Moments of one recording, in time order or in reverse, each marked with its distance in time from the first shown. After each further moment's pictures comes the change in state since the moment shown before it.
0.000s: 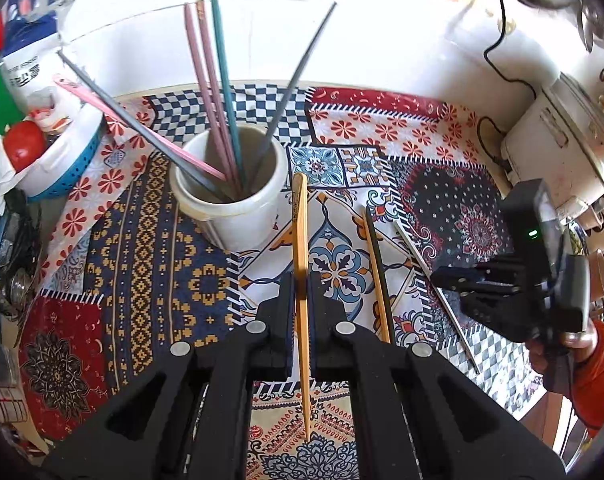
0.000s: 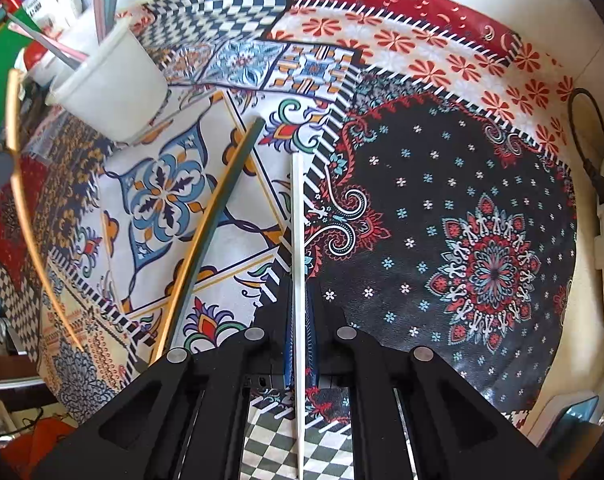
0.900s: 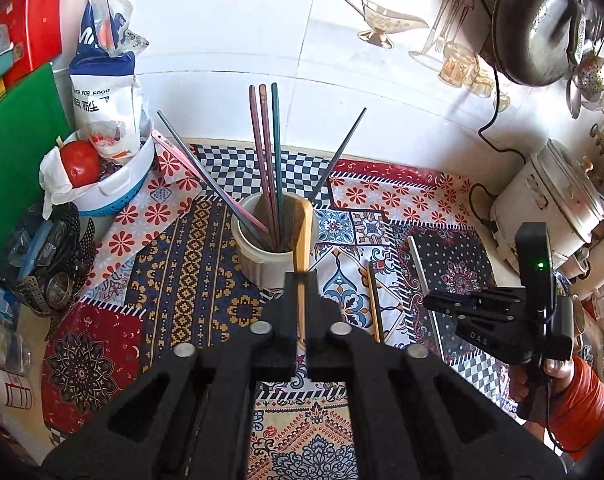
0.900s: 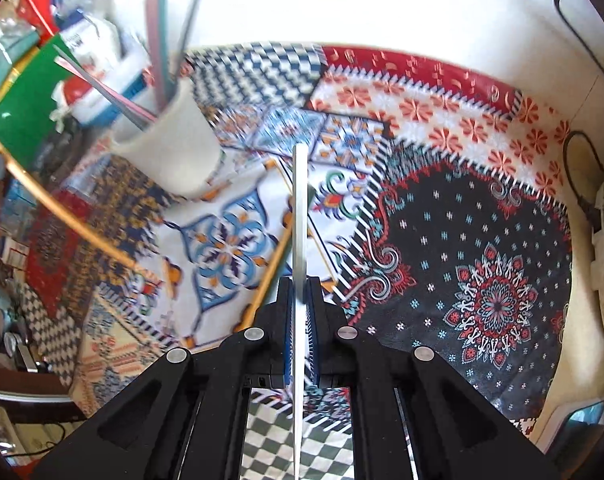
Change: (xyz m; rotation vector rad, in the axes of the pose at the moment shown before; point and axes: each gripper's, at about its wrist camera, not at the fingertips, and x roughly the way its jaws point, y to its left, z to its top) left arm -0.076 0.026 -0.003 -0.086 -0.169 0.001; right arm -0.069 0.019 0.010 0.017 -0.227 0.089
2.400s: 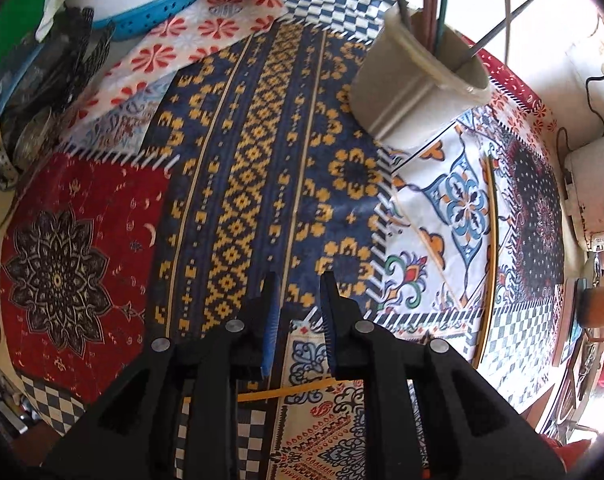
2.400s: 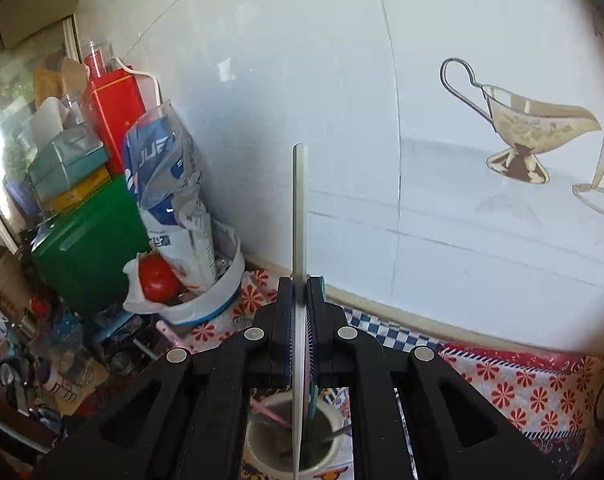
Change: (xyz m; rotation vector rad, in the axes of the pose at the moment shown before) left arm 0.088 0.106 -0.099 -0.179 0.448 0.069; right arm -0.015 0.122 0.171 -0.161 -0.490 0.093
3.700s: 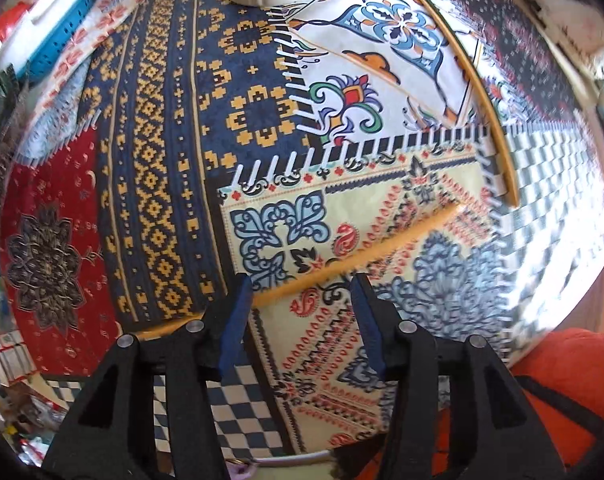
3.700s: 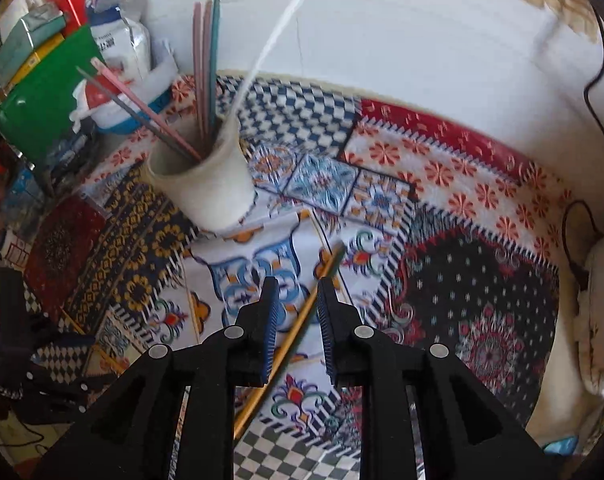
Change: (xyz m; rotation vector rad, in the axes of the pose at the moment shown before) left arm 0.018 -0.055 -0.134 0.427 0.140 0.145; right arm -0.064 -0.057 -0.176 0.070 0.536 -0.141
